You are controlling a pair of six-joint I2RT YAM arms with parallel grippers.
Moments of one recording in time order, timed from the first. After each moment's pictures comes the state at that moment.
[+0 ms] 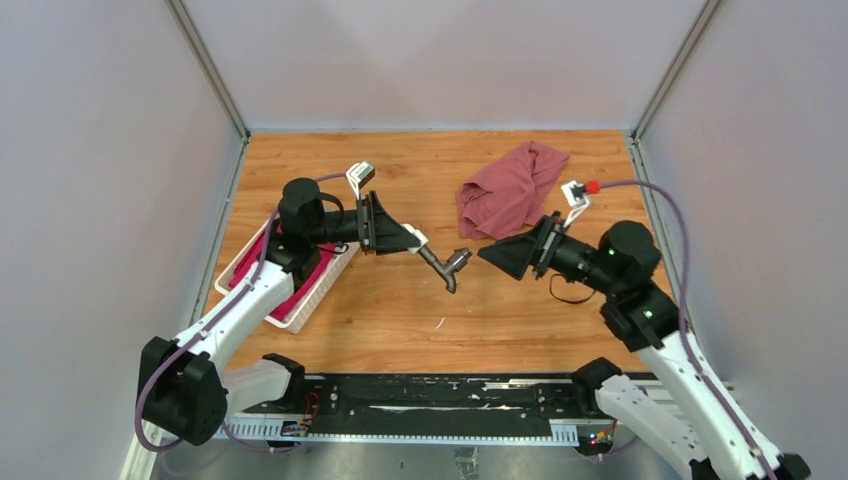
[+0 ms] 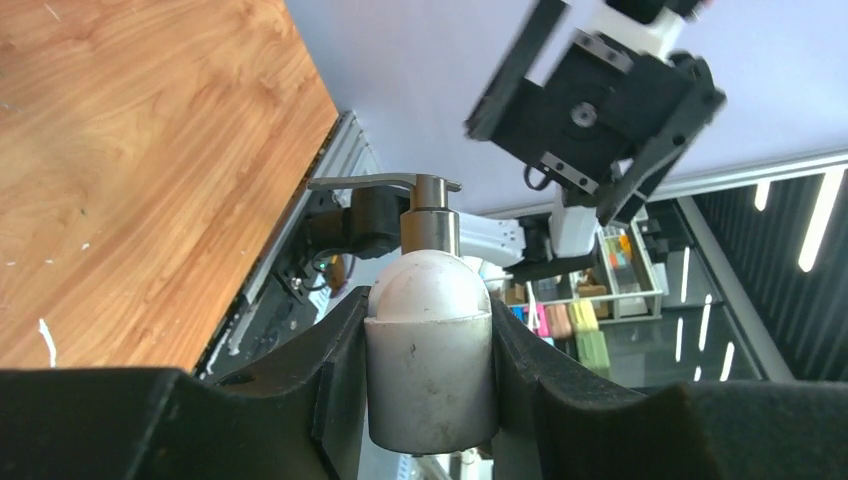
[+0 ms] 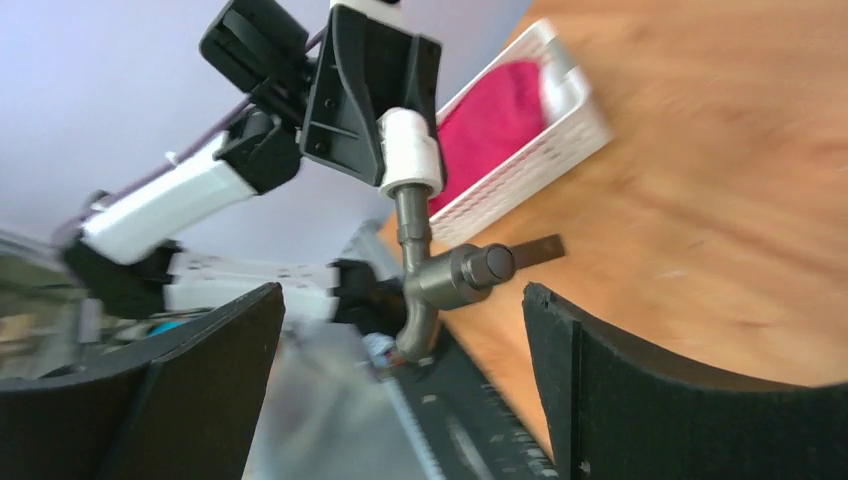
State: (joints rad) left arm -0.37 1.13 0.79 0.26 1.06 -1.13; right arm 0.49 0.71 0.80 -0.12 -0.57 0.84
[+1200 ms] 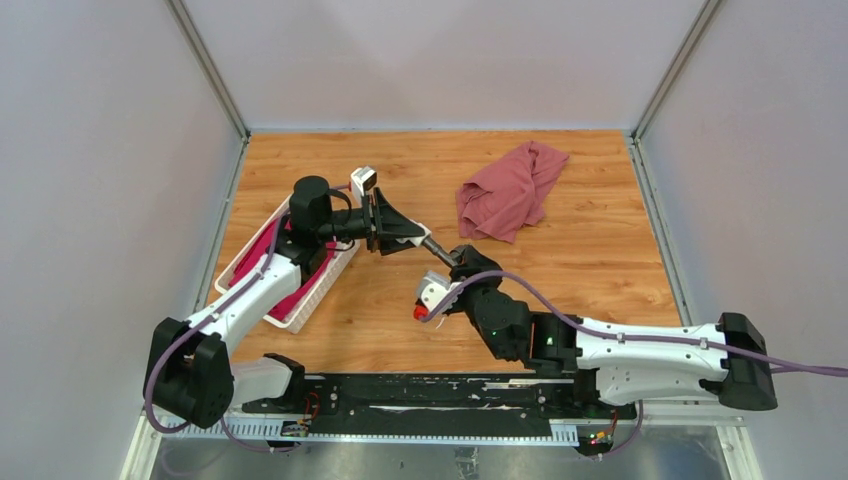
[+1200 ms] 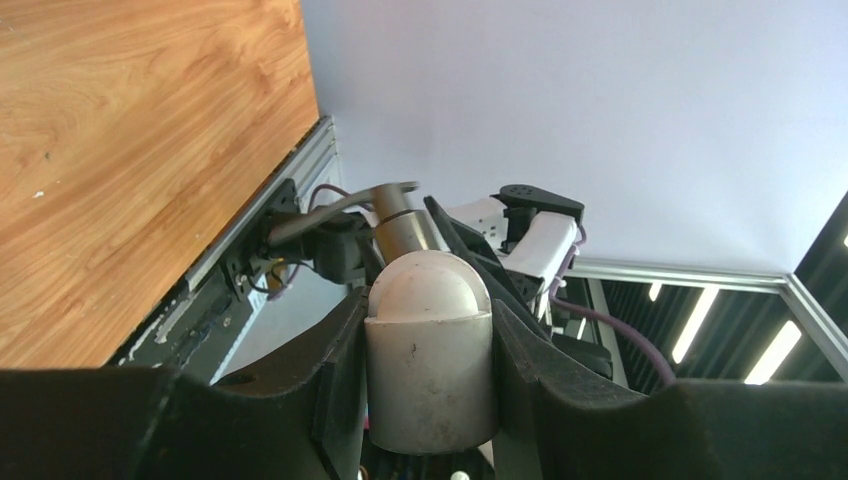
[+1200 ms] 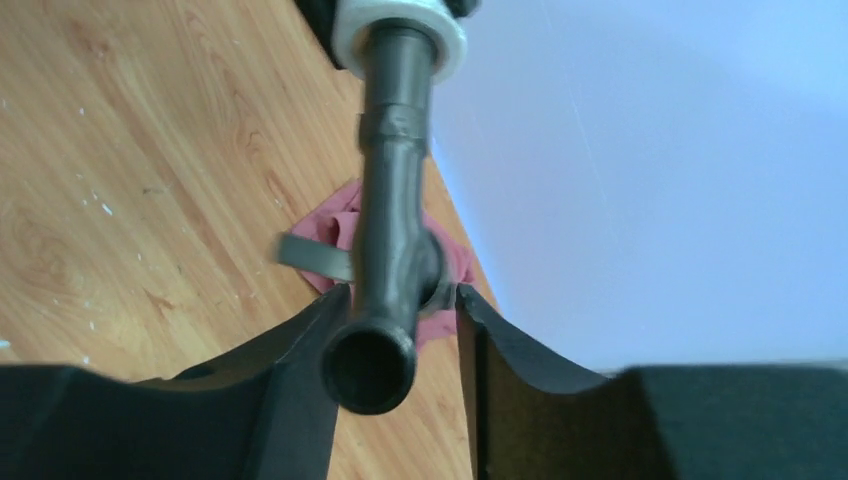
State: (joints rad) left arm -0.37 1.22 0.79 0.26 0.98 -1.37; right arm 1.40 1.03 0.71 0.12 0.88 -0.86
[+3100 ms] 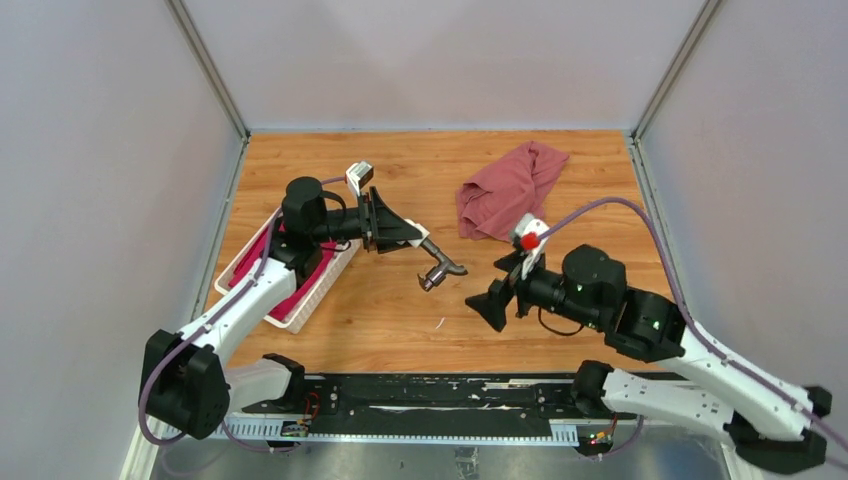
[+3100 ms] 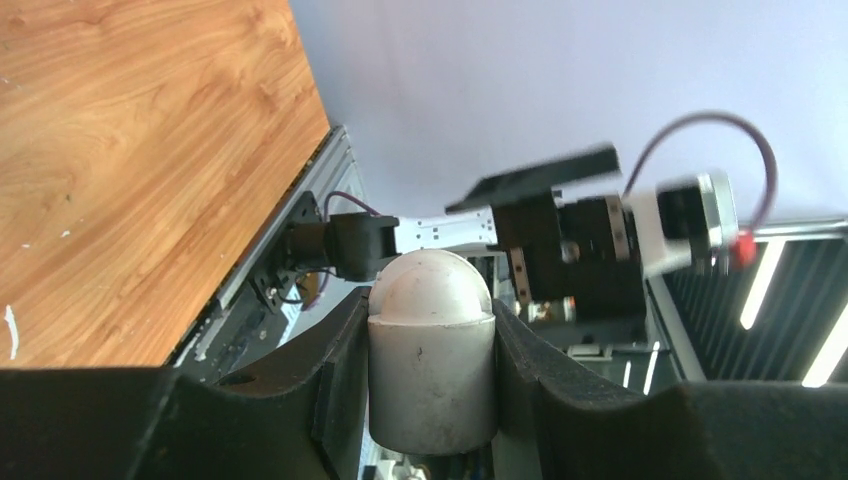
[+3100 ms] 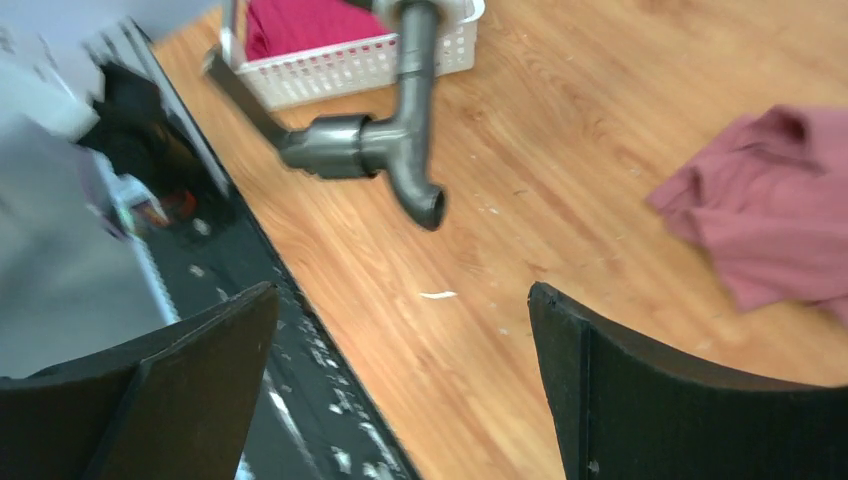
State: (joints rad) left arm -0.37 1.16 0.79 0.27 1.01 -1.24; right arm 0.90 0.70 0.93 -0.51 -0.10 0.22
